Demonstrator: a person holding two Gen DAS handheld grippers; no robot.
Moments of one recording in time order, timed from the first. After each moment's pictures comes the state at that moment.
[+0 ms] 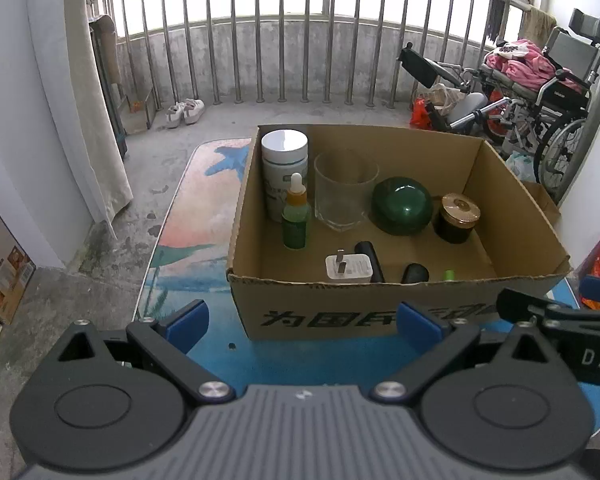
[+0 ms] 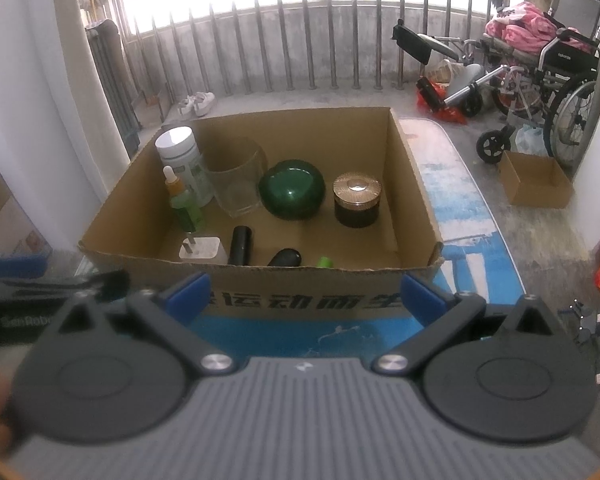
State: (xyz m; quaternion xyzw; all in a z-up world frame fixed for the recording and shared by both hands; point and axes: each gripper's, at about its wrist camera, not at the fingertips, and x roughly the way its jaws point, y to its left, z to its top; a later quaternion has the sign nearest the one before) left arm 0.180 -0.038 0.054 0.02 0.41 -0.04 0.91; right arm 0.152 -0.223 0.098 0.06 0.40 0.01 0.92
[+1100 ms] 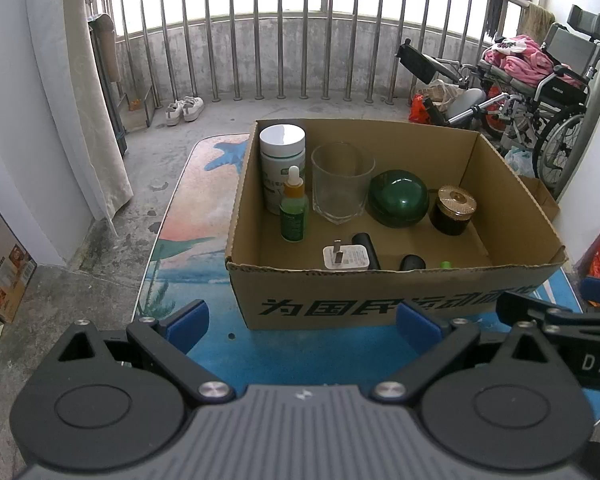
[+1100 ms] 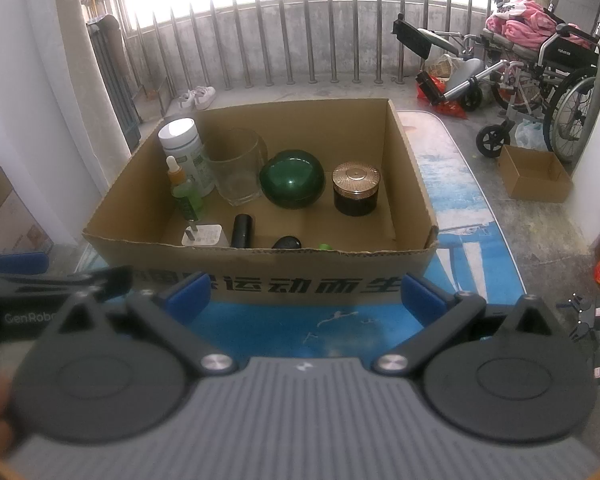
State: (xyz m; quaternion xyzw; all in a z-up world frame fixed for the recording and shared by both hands) left arm 0.173 -0.041 0.051 0.02 0.41 -0.04 0.91; right arm 0.143 -0.223 0.096 0.06 0.41 0.01 0.91
